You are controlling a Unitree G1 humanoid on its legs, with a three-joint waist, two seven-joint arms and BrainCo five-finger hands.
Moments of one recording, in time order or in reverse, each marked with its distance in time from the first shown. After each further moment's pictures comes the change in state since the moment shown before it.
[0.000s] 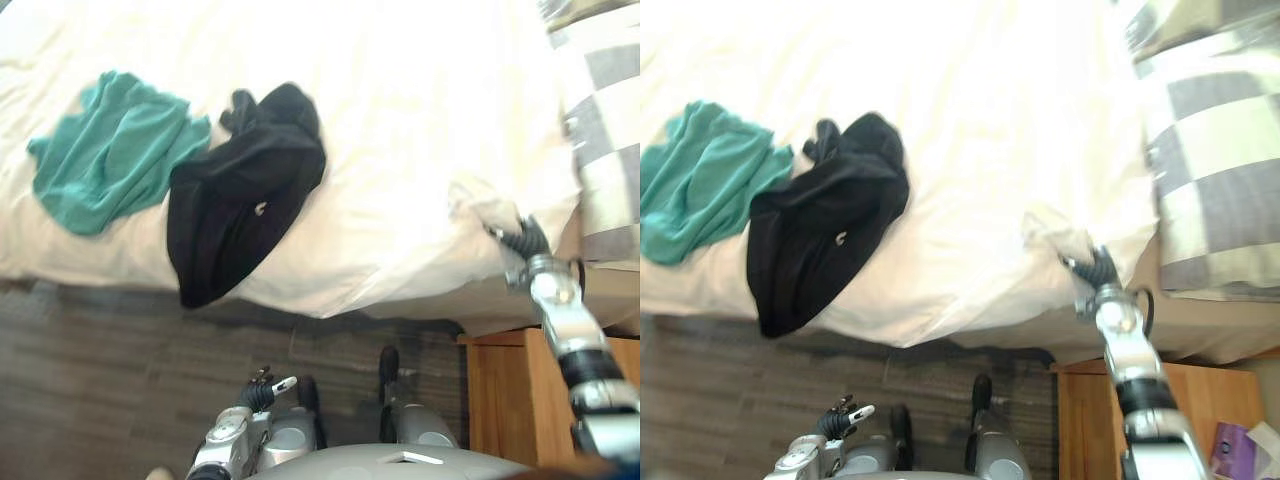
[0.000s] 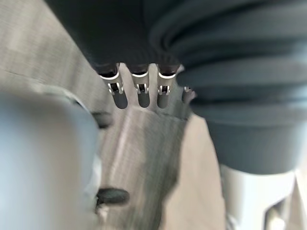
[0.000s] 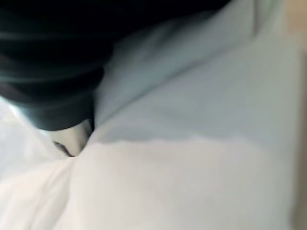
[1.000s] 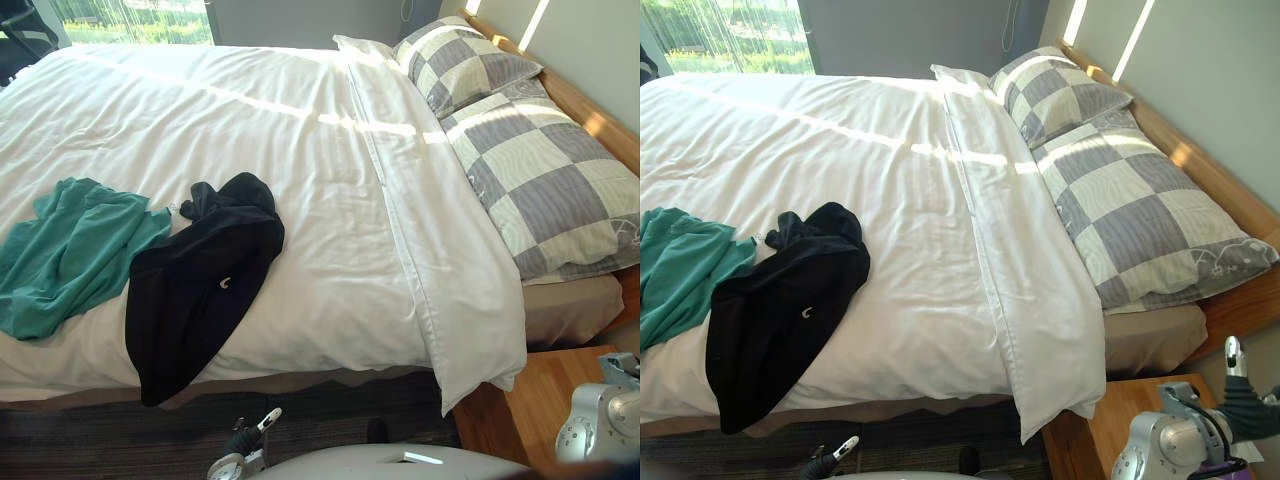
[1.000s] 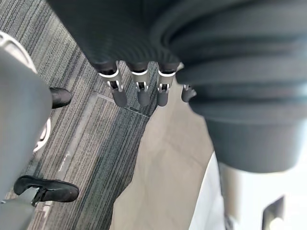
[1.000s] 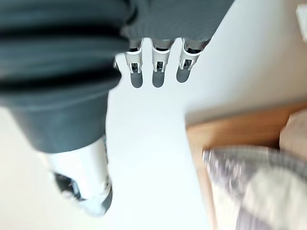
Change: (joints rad) left arm 0.112 -0.122 0.226 0.029 0.016 -0.036 0.064; right arm 0.322 0.418 -0.442 -0.554 0.273 -0.338 -0.502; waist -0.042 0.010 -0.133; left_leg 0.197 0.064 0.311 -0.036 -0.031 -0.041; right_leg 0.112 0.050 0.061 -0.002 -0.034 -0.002
